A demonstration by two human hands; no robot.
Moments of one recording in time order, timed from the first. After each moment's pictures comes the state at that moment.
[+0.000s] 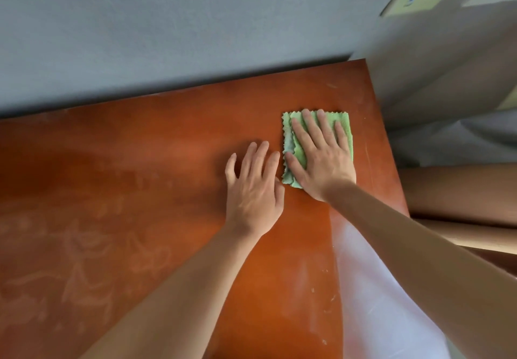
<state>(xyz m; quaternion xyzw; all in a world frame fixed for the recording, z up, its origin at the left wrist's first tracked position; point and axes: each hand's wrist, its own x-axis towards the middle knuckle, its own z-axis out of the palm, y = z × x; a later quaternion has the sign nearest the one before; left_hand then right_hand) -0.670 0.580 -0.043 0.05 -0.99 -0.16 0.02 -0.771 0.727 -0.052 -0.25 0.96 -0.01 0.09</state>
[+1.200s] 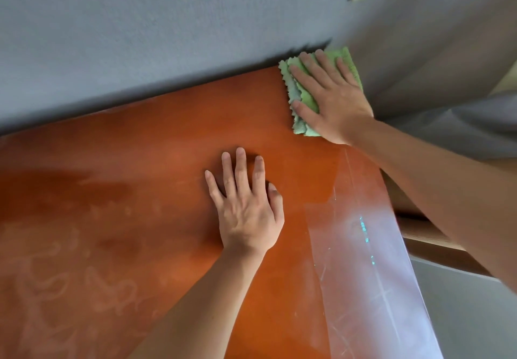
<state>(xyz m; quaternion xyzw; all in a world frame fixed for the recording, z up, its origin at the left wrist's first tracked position) -0.684 0.628 -0.059 0.14 -0.99 -0.09 0.02 -0.901 0.768 -0.046 -0.30 0.95 0.00 0.11</state>
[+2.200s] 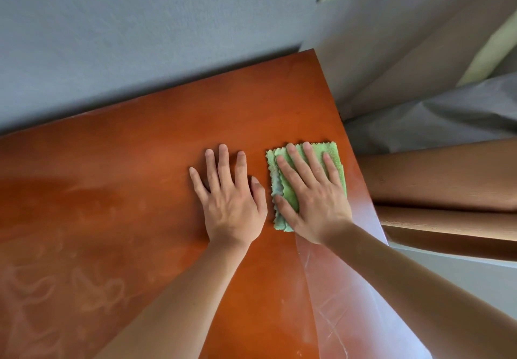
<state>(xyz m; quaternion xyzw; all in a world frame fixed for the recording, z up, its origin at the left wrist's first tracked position) -0.684 0.629 -0.057 0.14 -0.99 -0.09 0.02 -0.722 0.798 -0.055 -0.26 0.96 -0.03 0.10</state>
